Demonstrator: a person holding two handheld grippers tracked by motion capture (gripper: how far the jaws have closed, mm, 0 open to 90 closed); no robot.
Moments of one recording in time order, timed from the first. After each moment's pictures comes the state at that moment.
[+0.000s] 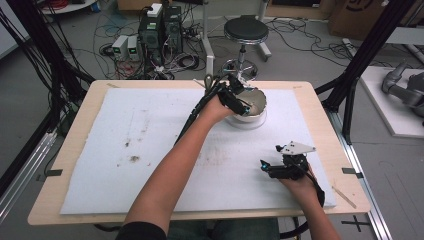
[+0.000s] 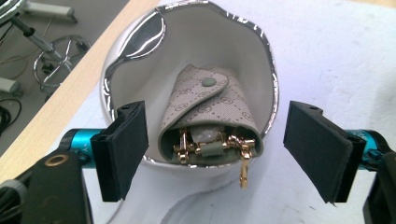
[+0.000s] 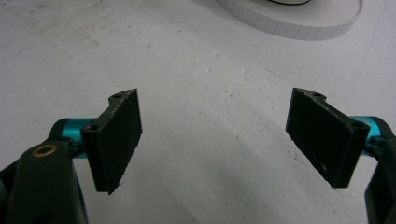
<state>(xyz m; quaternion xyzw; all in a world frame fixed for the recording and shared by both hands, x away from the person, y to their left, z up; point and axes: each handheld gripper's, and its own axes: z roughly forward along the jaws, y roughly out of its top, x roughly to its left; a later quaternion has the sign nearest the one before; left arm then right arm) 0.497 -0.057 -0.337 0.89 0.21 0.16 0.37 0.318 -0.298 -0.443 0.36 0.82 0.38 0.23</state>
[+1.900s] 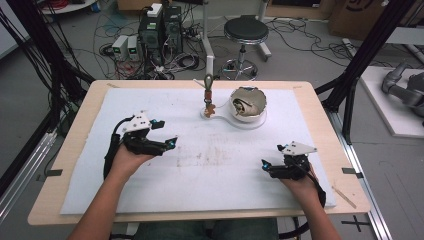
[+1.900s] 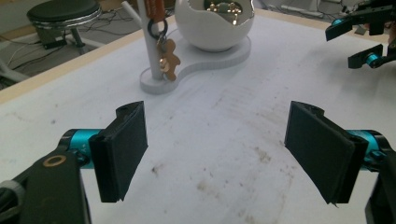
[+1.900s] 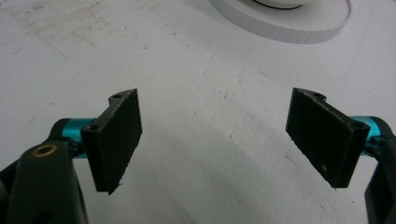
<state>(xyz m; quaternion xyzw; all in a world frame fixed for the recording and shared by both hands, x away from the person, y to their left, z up) 0.349 0.183 -0.389 0.78 0.28 0.18 0.53 0.315 -0.299 -0.439 0.36 0.82 0.38 0.24</state>
